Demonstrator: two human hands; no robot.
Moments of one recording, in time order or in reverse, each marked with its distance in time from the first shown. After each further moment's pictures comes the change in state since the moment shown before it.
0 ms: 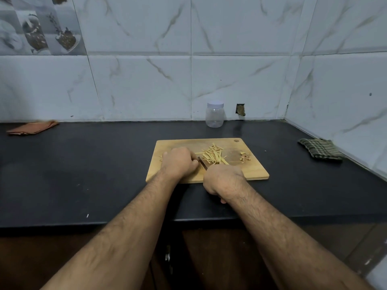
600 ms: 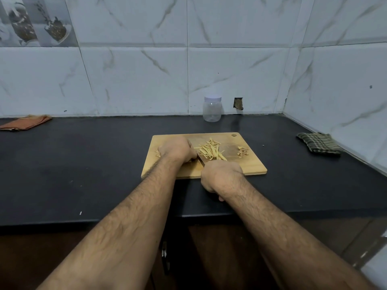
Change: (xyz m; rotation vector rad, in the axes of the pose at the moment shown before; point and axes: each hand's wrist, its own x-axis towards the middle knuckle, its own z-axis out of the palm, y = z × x) left_hand 0.027 0.013 -0.004 -0.106 -0.065 -0.245; right_hand -0.004 0.002 -0.001 -0.055 -0.019 -0.029
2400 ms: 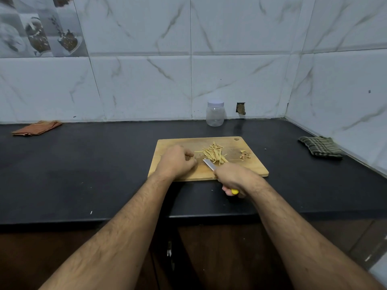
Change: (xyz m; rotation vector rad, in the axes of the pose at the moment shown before) left_hand -0.021 -0.038 0.004 -0.117 0.119 0.343; right_hand 0.021 0.036 0.016 0.869 -0.101 0.134
